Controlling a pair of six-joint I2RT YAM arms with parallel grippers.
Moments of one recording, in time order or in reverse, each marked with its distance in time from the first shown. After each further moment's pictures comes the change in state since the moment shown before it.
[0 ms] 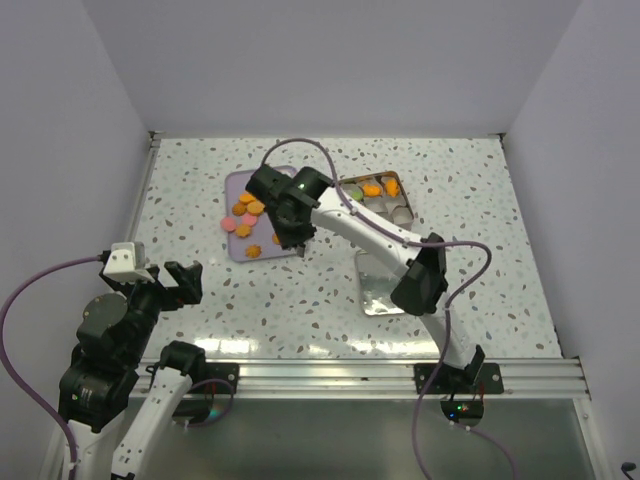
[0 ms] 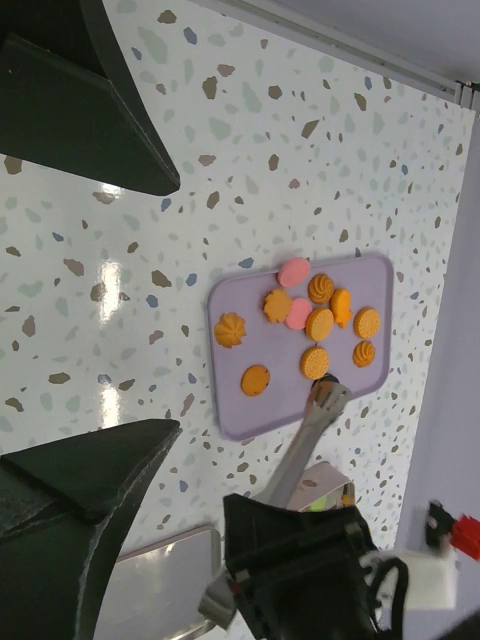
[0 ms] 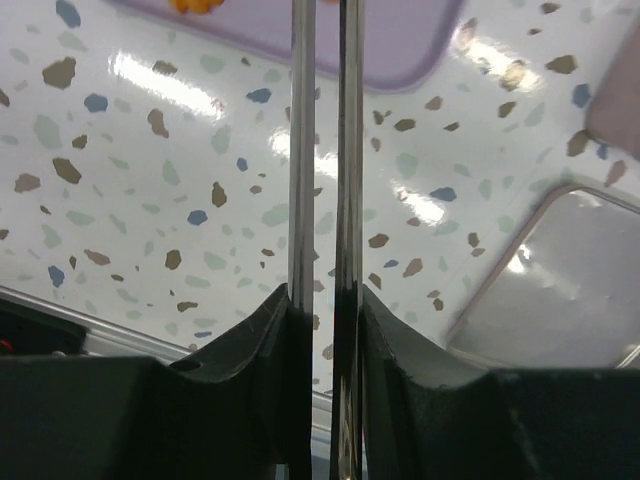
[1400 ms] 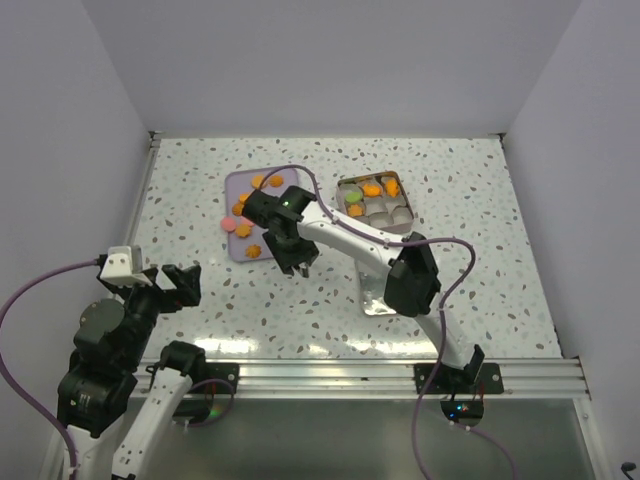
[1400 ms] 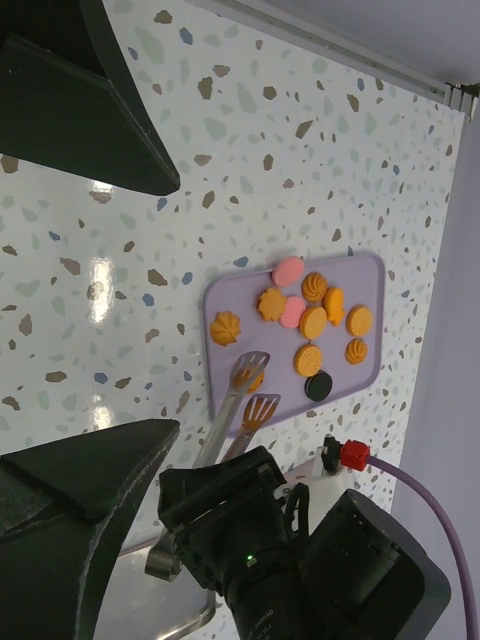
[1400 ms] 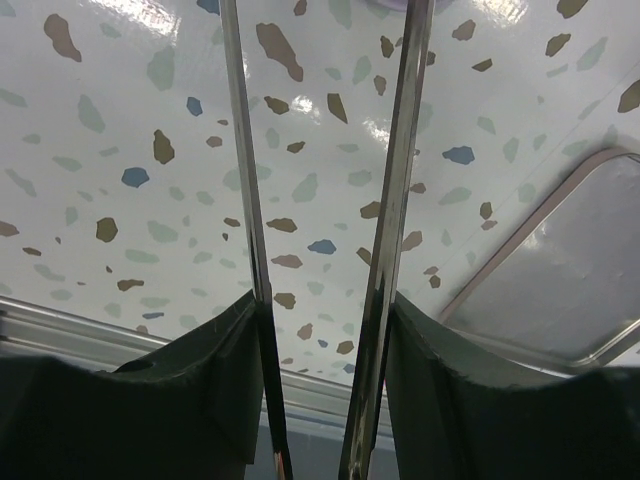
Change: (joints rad) left arm 0.000 -0.024 0.000 0.000 0.000 0.000; right arm 0.008 0.001 -0.161 -0.003 -0.031 -0.031
